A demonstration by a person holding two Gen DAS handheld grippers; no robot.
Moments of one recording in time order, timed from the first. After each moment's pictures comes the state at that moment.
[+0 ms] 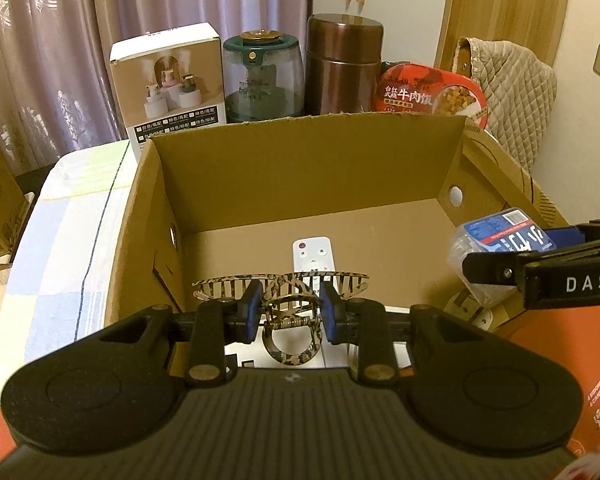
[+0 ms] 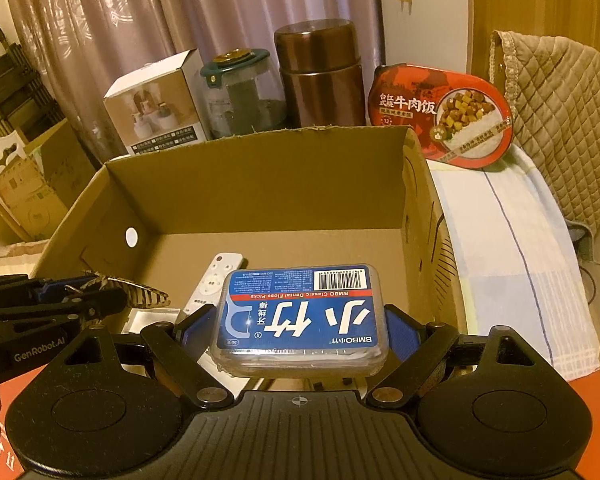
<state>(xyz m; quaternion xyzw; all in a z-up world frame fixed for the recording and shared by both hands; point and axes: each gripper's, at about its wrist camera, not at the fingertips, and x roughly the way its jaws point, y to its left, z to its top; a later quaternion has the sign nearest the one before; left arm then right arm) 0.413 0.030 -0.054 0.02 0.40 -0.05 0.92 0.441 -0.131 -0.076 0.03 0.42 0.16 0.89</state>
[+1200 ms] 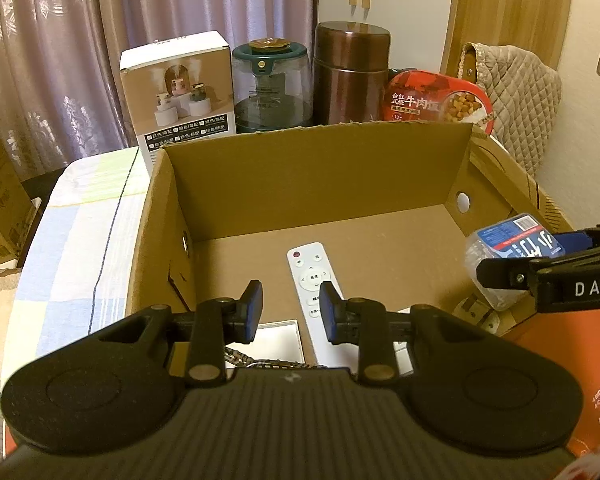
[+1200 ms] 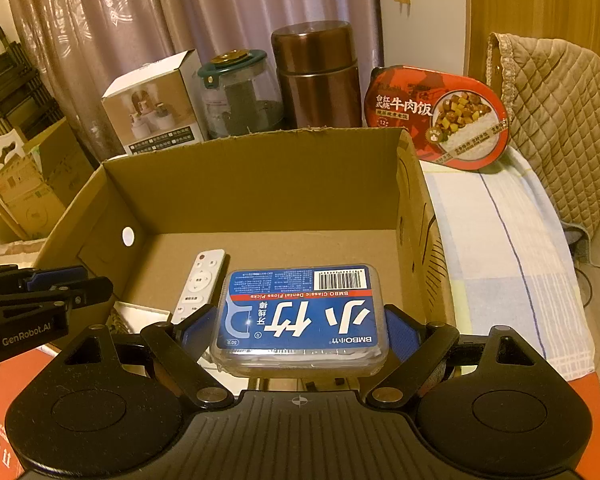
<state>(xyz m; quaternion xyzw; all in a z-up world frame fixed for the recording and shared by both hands) 0.414 0.034 -0.048 0.03 0.39 -0.05 0.92 0.442 -0.135 -0.072 0.02 0.42 0.15 0.89</state>
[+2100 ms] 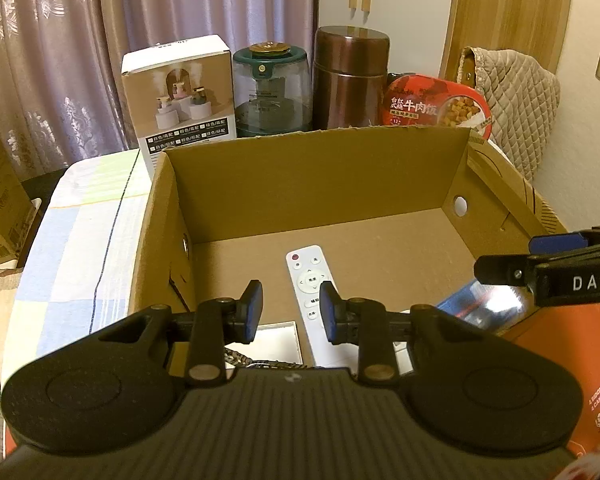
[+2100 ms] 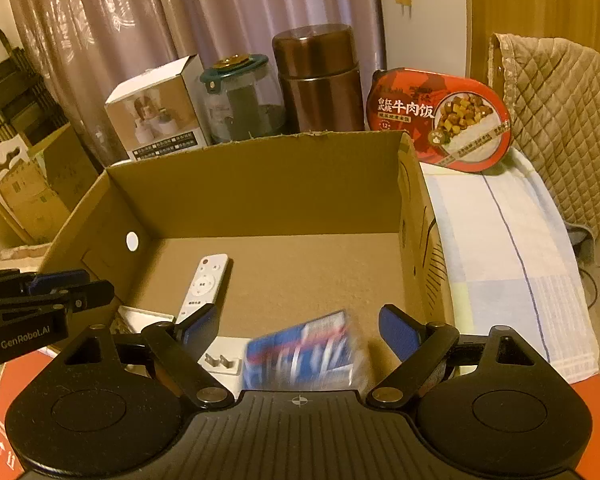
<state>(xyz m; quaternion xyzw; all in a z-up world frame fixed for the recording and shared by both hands) 0.412 0.034 -0.043 0.02 0.39 -0.04 0.92 0.444 -0.138 -0.069 0.04 0.42 0.16 0.89</state>
